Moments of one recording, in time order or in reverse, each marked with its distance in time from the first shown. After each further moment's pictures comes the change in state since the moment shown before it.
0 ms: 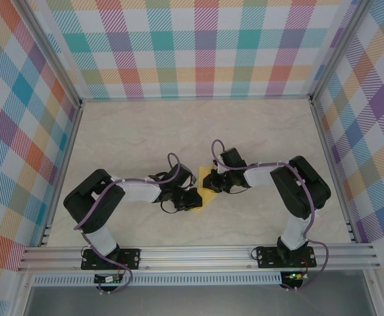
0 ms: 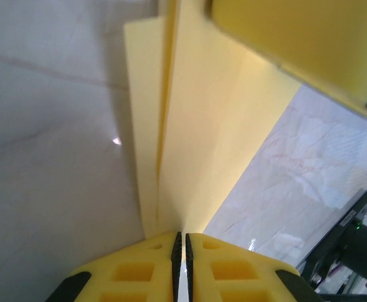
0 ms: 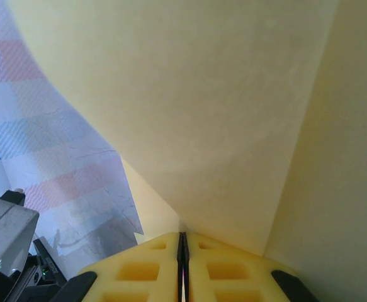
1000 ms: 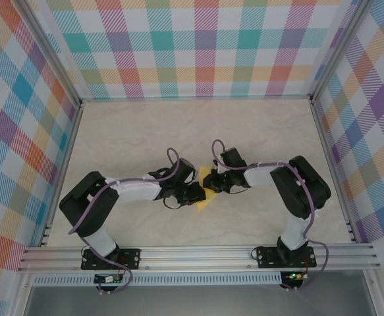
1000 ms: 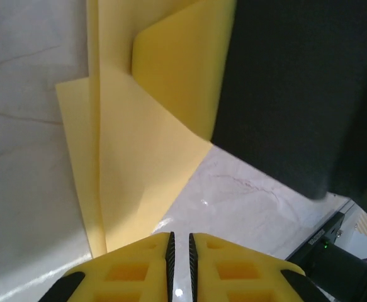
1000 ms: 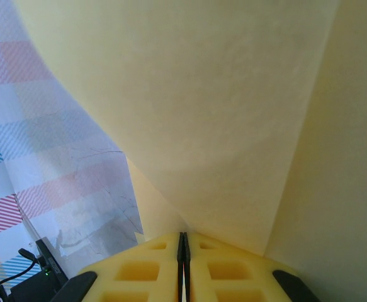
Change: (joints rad) left arm -0.015 -0.027 0.068 -0.010 -0.063 -0.082; right arm 0.000 0.000 0.000 0.001 -0.003 0.008
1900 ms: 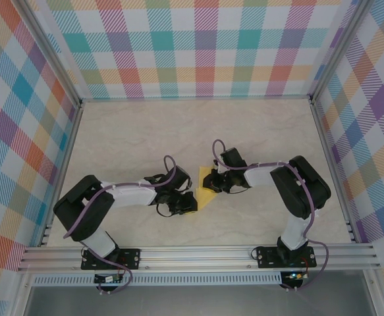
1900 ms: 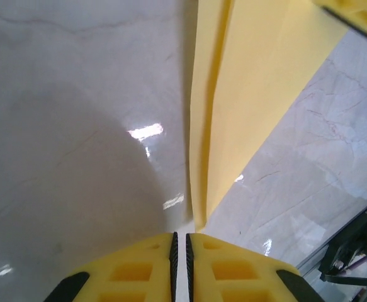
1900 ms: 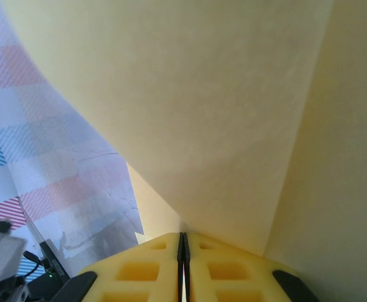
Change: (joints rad) left arm -0.003 -0.084 -0.093 -0.114 0.000 0.071; right arm 0.000 -0.002 -0.010 0.018 -0.002 0.030
